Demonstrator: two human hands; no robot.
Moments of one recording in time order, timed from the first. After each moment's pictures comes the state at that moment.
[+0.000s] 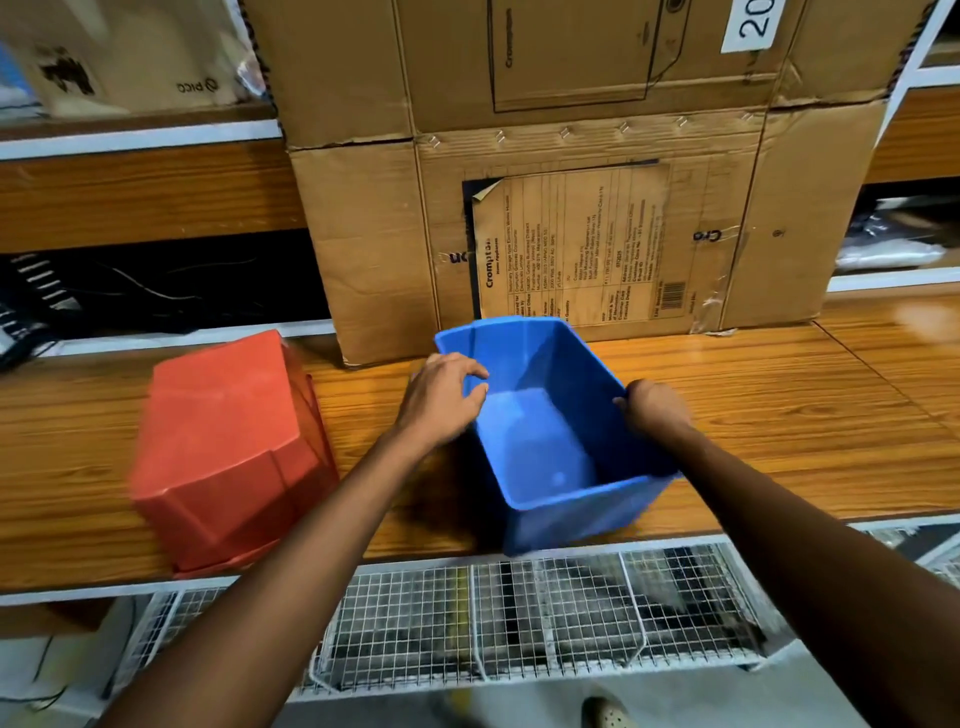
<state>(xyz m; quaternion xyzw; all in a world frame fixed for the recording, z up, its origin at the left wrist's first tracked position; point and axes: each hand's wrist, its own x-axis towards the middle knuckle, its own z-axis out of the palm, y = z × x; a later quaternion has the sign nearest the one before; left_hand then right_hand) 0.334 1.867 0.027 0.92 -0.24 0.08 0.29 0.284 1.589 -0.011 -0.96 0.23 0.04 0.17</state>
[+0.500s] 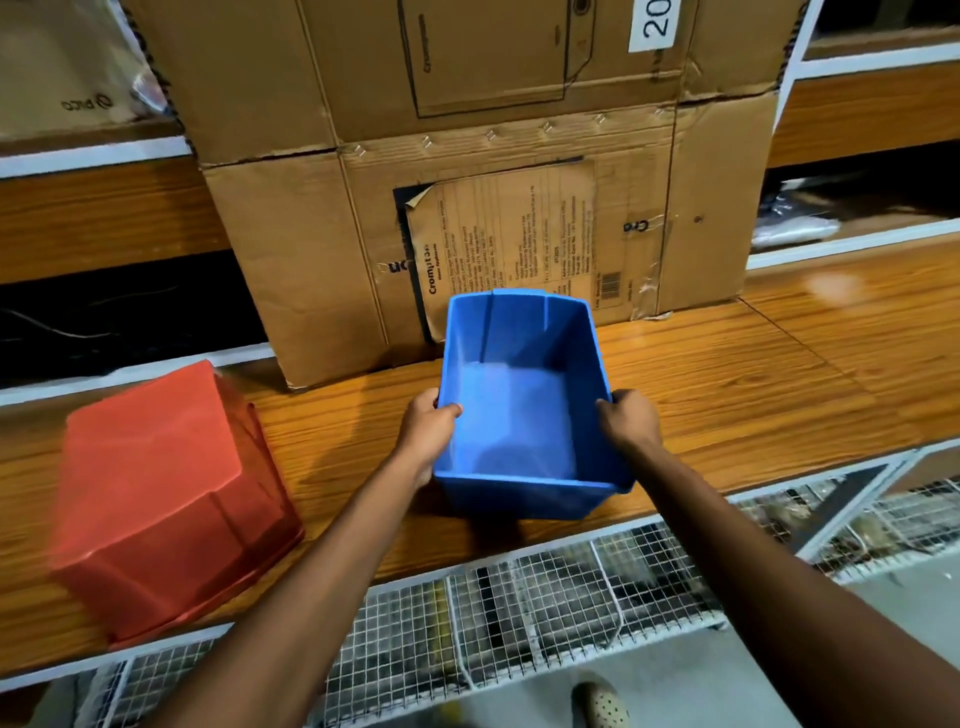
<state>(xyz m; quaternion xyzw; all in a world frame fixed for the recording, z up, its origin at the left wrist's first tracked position) 0.330 1.823 -0.017 0.77 -0.01 -0.13 0.63 0.250 1.588 -0.024 -0.85 0.33 -0.09 0.40</state>
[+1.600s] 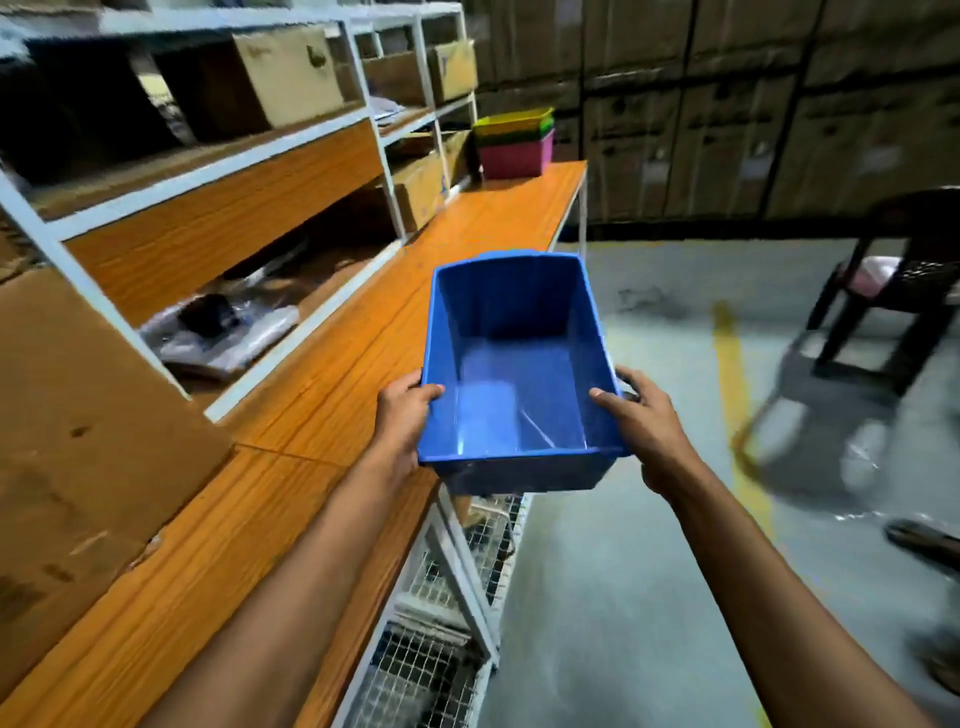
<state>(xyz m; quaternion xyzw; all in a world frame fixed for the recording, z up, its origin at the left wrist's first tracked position) 0.132 1.180 0.031 0.62 -0.38 -0.40 0.56 -0.128 1.193 0.033 -0.44 0.50 -0.51 0.55</state>
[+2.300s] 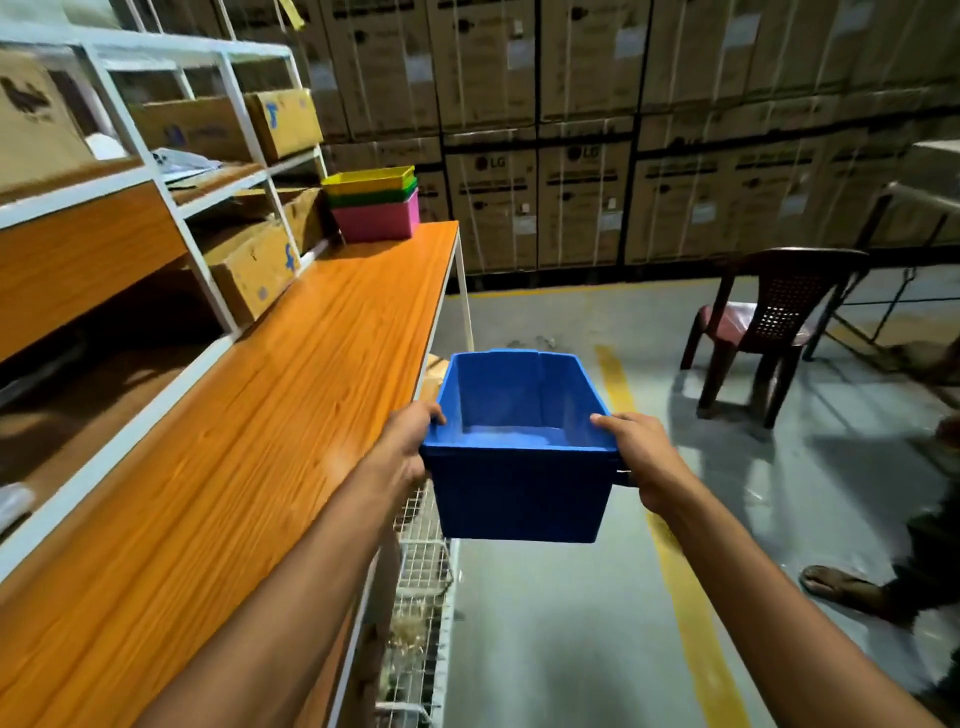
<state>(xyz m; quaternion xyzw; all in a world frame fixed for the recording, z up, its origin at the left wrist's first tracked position) 0.020 0.800 0.022 0.58 -0.32 -0.62 0.42 -0.222 0.883 0.022 -0.33 0.65 -0.49 0.47</state>
